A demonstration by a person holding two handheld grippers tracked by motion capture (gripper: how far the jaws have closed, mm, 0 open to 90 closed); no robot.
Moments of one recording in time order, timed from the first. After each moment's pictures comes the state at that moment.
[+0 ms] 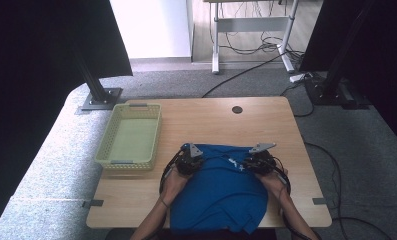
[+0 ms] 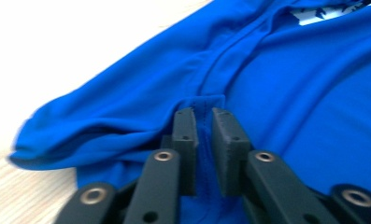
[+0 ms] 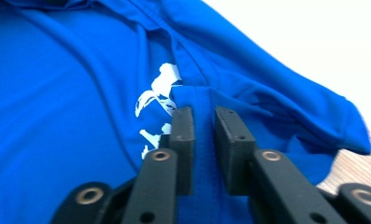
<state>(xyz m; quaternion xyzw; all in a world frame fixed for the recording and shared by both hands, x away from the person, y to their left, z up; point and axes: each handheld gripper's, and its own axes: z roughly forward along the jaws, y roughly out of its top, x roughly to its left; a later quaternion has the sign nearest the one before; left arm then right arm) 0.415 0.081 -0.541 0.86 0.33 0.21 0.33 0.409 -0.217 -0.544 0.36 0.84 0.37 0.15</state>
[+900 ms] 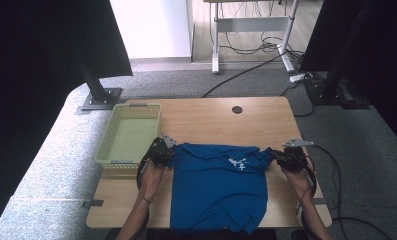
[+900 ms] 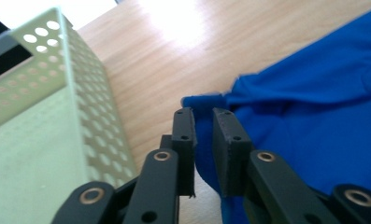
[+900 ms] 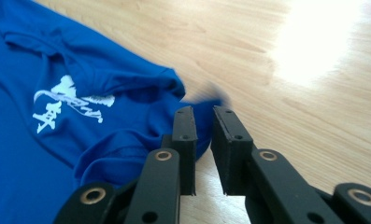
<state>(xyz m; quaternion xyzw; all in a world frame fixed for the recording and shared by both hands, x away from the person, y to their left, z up) 0.417 0.154 -0.494 0.80 0.41 0.34 0.27 0.397 -0.304 -0.517 0.46 0.77 0.39 0.22</state>
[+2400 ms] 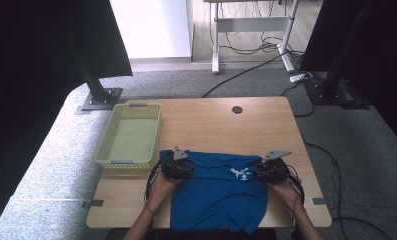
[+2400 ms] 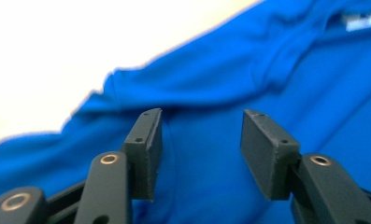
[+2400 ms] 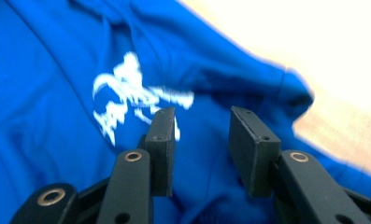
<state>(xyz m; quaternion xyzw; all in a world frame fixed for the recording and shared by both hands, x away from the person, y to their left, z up) 0.398 0.122 -0.534 0.84 0.35 0.18 0.36 0.377 -0.250 -0.540 0.38 0.84 0.37 0.14</state>
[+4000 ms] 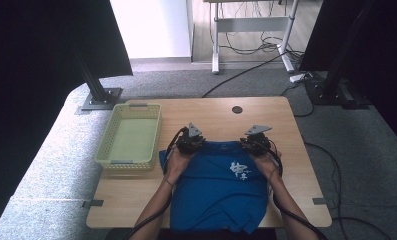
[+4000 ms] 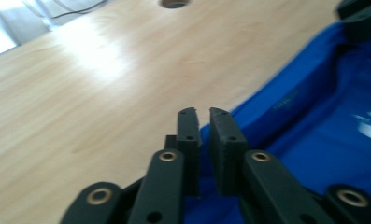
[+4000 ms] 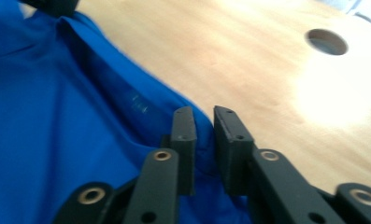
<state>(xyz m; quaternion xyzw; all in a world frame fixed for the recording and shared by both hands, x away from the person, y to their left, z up) 0.474 0.077 -0.511 0.83 0.33 0.24 0.39 0.459 -0.202 -0.515 0.36 0.82 0.39 0.21</state>
